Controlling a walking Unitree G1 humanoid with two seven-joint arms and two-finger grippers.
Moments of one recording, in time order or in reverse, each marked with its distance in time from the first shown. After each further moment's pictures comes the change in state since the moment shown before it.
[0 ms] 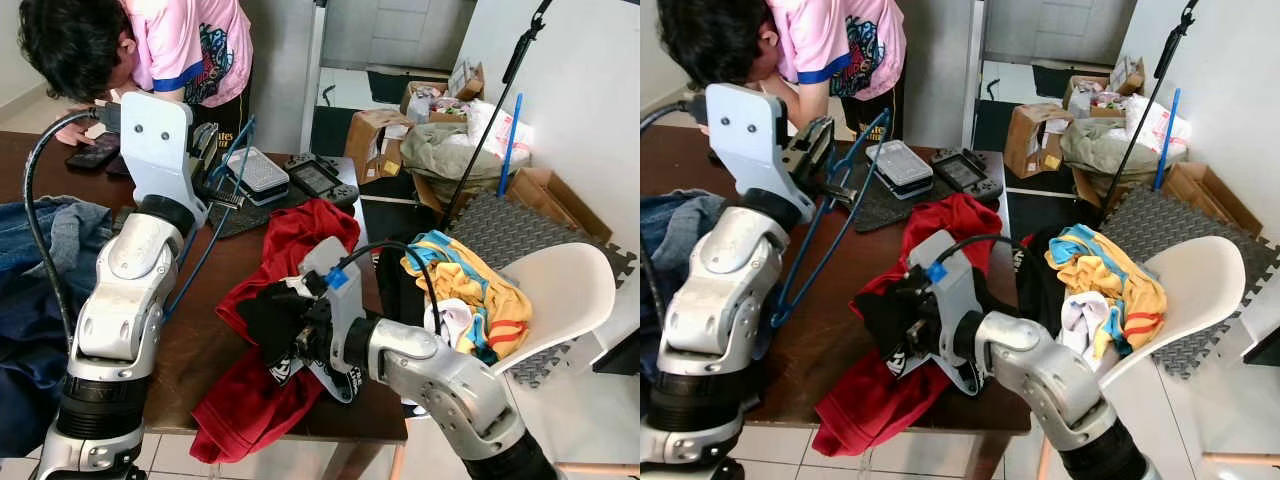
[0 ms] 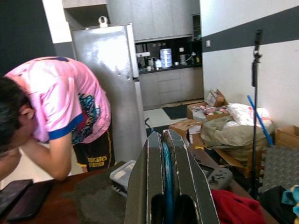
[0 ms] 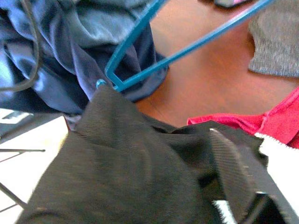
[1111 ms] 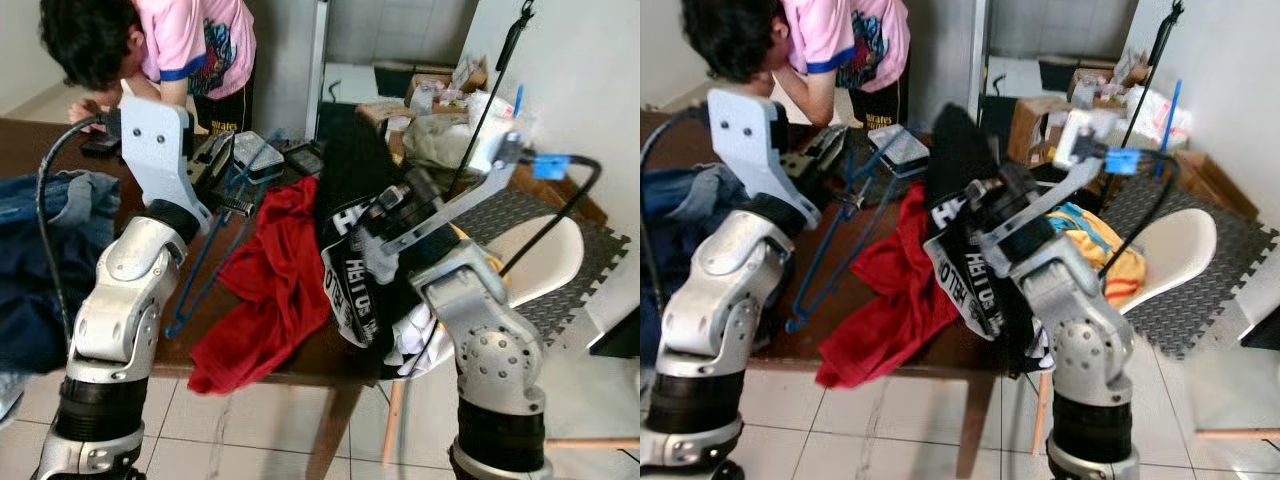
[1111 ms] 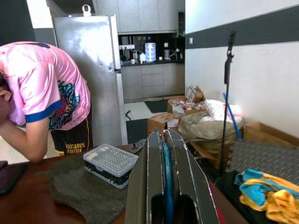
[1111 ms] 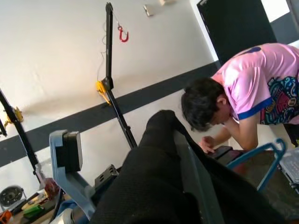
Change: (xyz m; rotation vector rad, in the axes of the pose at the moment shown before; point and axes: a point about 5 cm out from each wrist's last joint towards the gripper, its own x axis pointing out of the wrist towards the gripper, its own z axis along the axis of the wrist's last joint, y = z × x) left arm -0.004 -0.002 -0.004 -0.108 0.016 -0.084; right arm -0.035 -0.022 0.104 0.234 -0.782 -0.081
